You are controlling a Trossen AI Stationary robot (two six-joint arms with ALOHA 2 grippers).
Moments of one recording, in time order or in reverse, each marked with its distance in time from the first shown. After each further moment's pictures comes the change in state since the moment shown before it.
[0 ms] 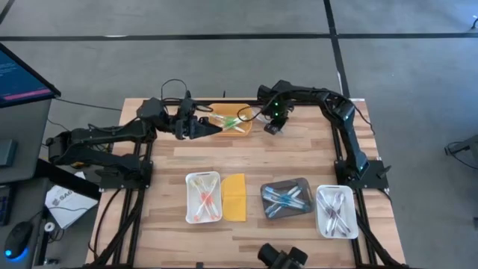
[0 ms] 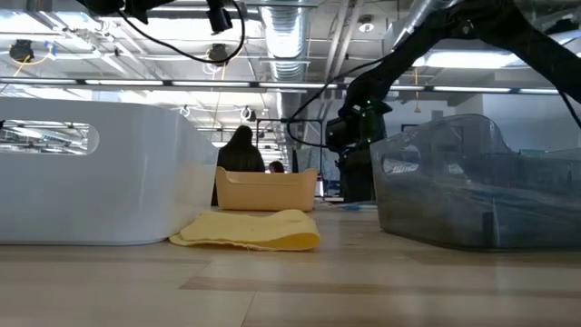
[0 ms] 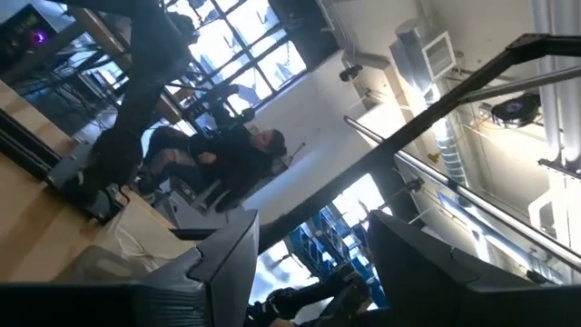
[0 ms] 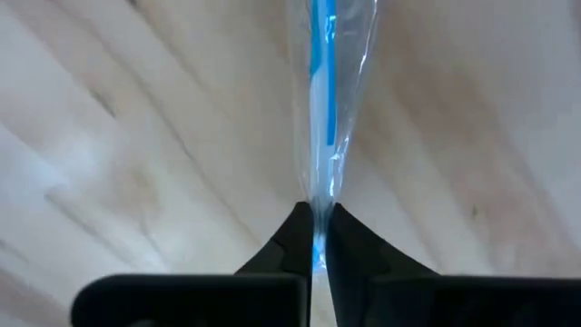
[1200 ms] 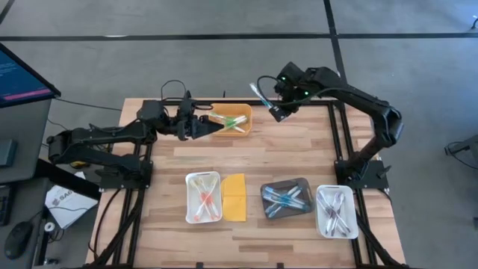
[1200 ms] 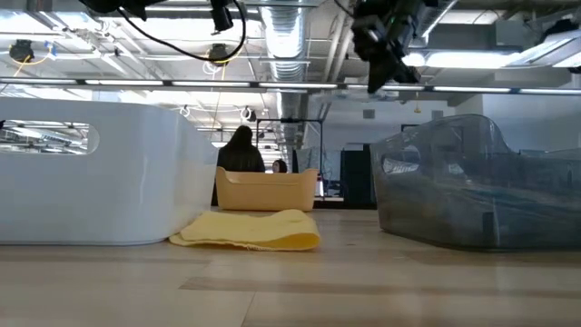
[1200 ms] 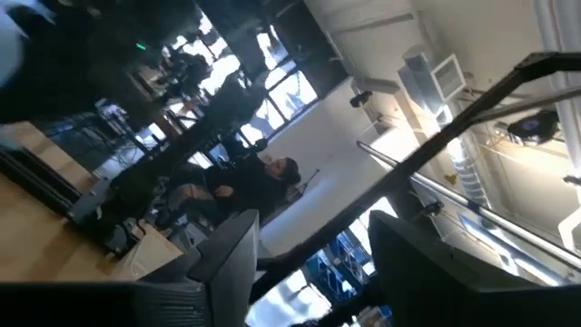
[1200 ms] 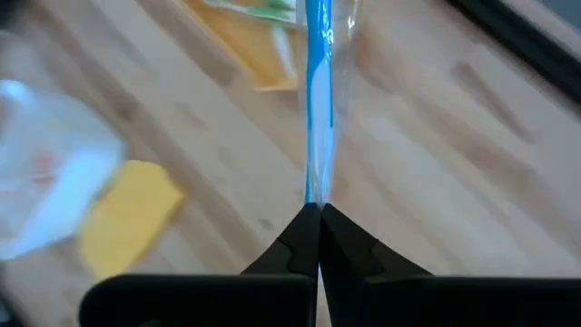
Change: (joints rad) left arm -0.039 0.003 0.000 0.013 -0.135 0.054; right arm 0.111 -0.569 0.027 -0.036 -0.076 0.396
